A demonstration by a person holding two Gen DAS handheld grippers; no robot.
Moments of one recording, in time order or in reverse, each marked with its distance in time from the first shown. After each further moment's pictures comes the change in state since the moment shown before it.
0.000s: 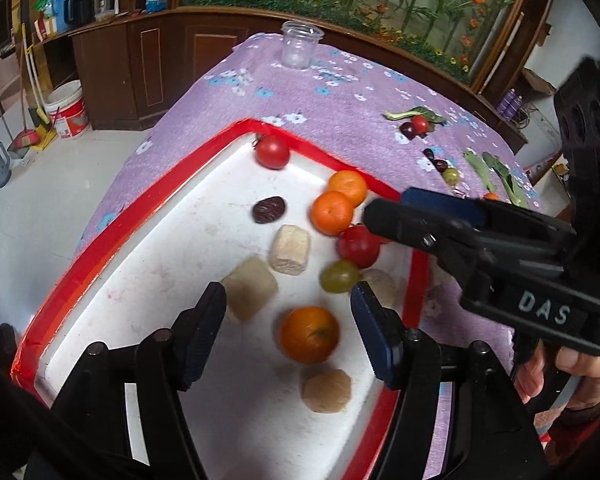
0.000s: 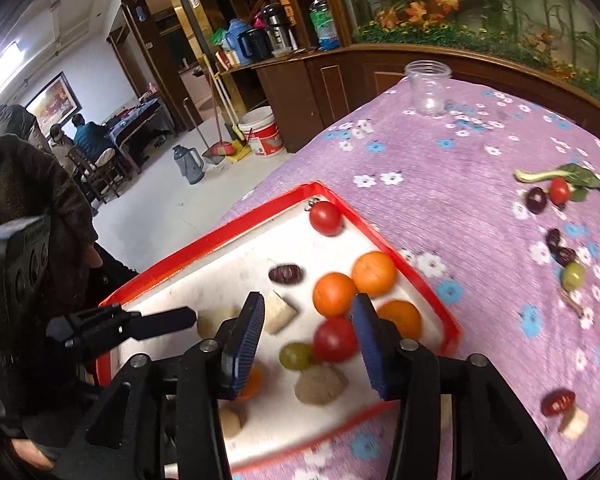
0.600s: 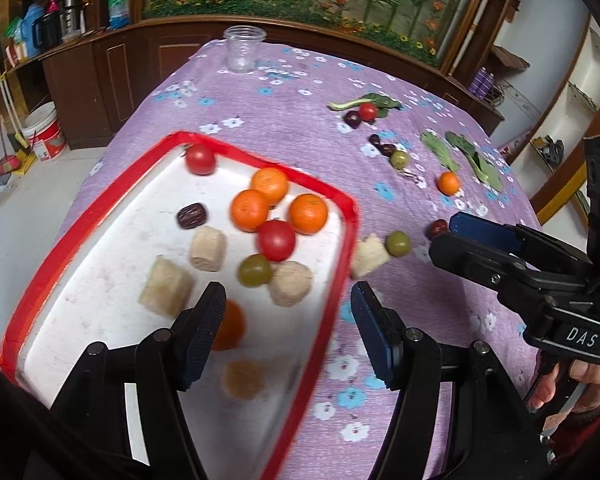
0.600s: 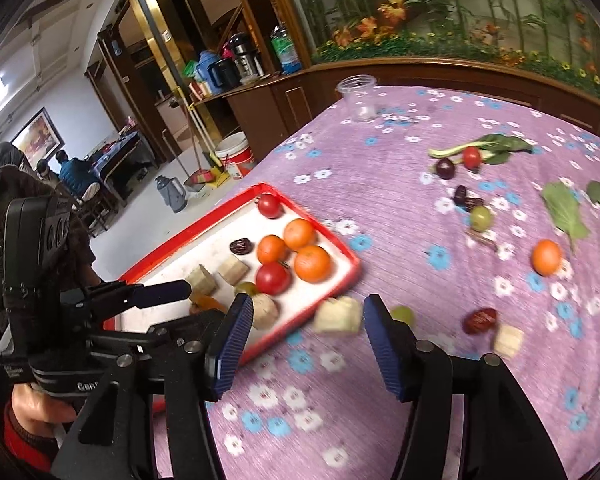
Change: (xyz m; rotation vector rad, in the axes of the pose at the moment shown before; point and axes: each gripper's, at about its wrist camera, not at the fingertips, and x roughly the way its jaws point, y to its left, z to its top) left arm -0.009 -0.058 -0.003 0.098 0.007 -0.047; right arm -0.088 -0.051 -0.055 0.106 -0.087 -0.053
